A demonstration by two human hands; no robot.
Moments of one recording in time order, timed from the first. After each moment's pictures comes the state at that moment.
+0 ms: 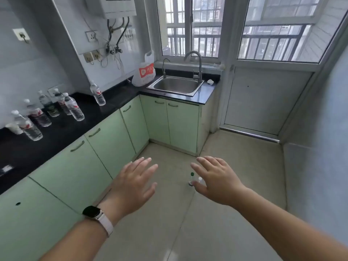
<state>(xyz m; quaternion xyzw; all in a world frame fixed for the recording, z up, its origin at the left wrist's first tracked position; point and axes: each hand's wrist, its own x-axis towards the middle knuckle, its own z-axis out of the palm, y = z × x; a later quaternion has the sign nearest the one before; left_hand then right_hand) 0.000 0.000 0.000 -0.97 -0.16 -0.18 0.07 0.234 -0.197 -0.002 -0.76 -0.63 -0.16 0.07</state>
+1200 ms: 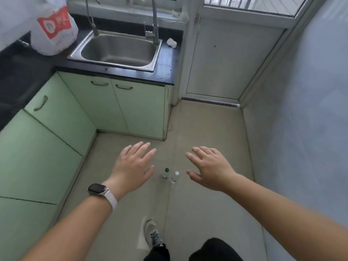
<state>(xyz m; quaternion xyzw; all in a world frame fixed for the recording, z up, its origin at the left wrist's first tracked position) 0.316 0.277 -0.116 -1.00 -0.02 -0.06 -0.04 0.452 0.020 -0.092 -0.87 -0.49 0.00 -0.02</state>
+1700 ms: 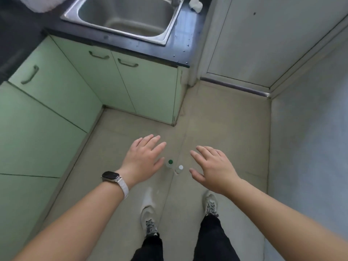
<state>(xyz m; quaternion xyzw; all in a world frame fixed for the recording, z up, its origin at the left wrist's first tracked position) 0.428 0.280 -0.207 -0.99 -0.09 0.02 -0.09 0.564 0.049 -0.186 -0.86 -0.50 0.11 0.03</state>
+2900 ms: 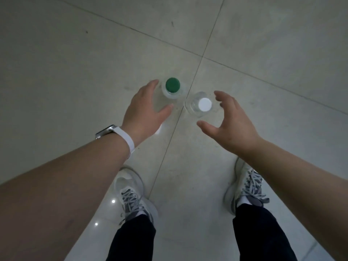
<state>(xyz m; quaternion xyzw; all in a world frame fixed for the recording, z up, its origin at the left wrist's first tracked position) 0.480 0.248 -0.808 -0.81 -0.40 0.16 -0.40 0.610 0.054 -0.784 -0.87 -0.25 0.39 0.20</state>
